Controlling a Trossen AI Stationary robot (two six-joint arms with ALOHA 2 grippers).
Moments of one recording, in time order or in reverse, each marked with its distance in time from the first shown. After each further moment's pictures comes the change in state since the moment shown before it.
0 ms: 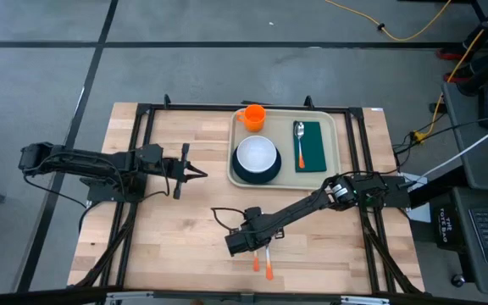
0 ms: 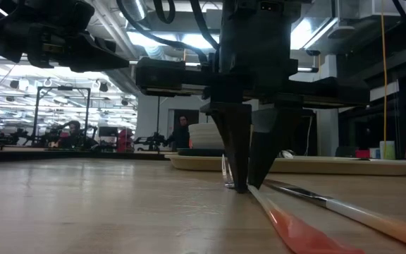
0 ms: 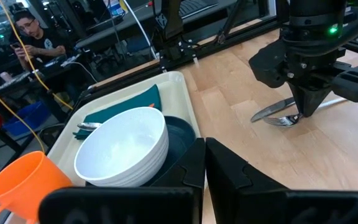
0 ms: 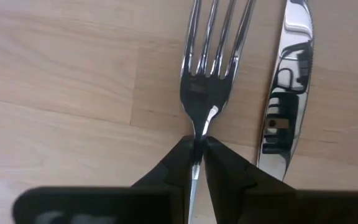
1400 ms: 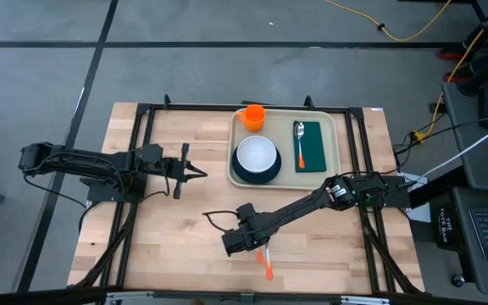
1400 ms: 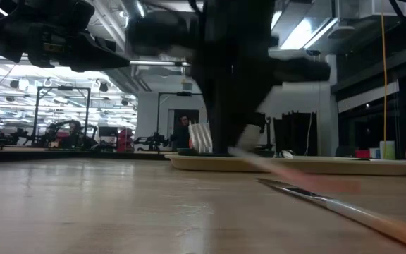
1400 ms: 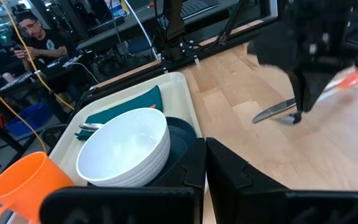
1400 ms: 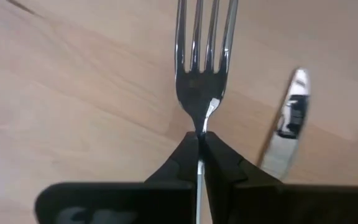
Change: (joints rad) left arm 0.000 0.000 0.000 0.005 -0.003 0.000; right arm 0.002 0.006 0.140 -0.101 0.124 -0.229
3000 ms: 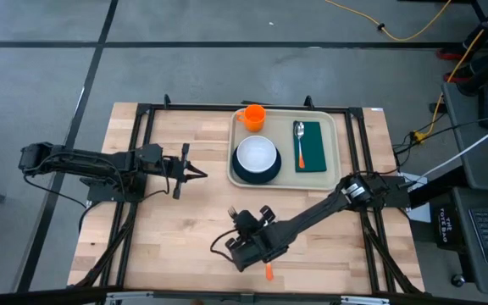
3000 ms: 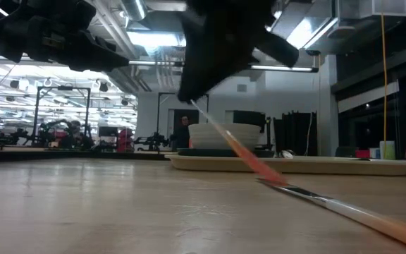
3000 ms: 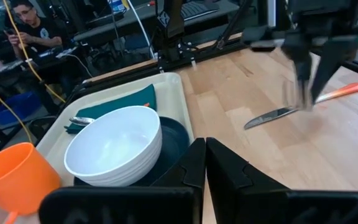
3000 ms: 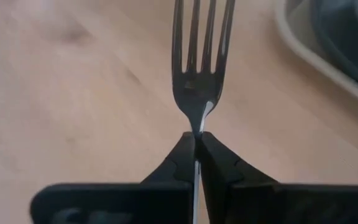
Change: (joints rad) left arm 0.000 0.000 0.000 0.002 0.015 -0.087; right arm 0.094 -0.150 -0.224 0.315 0.440 -0.370
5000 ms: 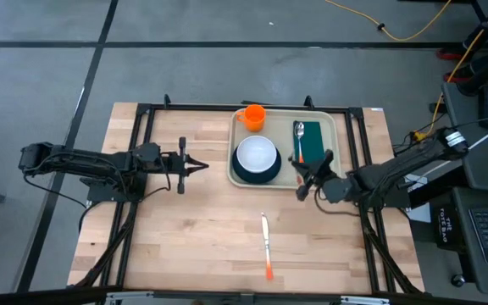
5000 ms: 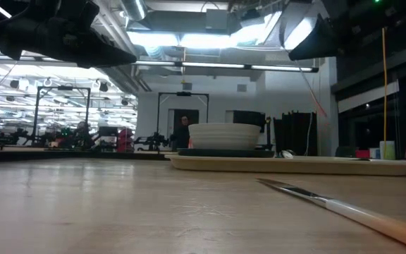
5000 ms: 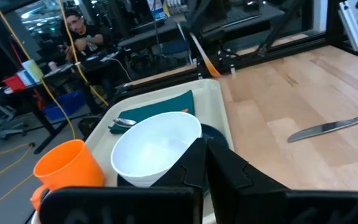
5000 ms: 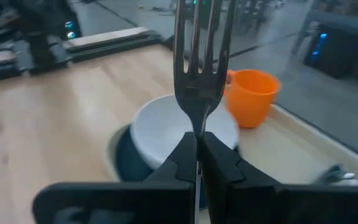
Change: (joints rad) left arm 0.000 0.000 0.000 0.068 -0.154 -0.002; right arm -0.119 -1.201 -1.294 0.815 0.309 -0.754
